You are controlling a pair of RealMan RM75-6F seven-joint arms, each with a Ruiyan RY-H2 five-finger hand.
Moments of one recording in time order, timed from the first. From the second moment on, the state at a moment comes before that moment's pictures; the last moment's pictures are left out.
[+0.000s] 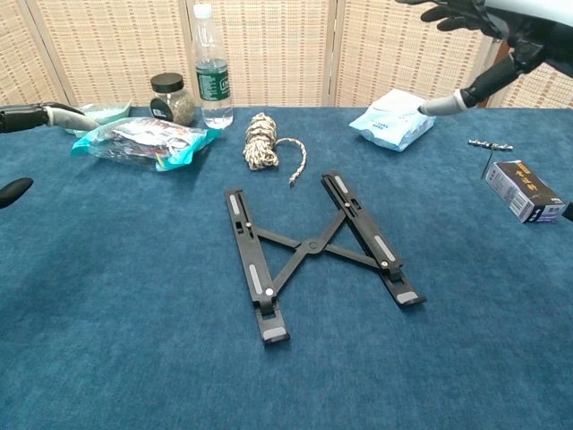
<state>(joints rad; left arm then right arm) -0.48 -1.16 -0.02 -1.70 1.49 1.14 0.04 0.68 -1.25 0.13 -1.67 -1.34 1.18 0.19</state>
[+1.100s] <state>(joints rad) -0.61 -1.36 -0.10 -1.51 1.33 0.96 0.13 0.64 -1.50 -0.01 -1.29 -1.56 1.06 -0.25</state>
